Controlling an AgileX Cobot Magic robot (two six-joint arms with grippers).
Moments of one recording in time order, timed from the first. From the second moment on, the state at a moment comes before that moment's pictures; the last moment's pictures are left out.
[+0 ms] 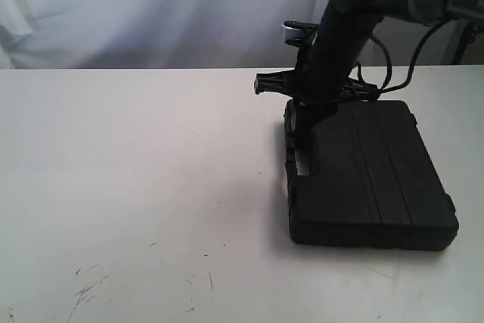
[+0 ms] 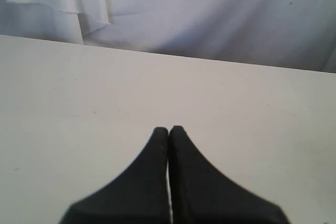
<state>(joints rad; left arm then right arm) 0.04 0.00 0.00 -0.02 0.29 -0.07 0.37 2.12 -1.79 0.13 1.14 0.28</state>
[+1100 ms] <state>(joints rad) 0.04 0.00 0.00 -0.02 0.29 -0.07 0.38 2.24 -1.83 0.20 1.08 0.32</state>
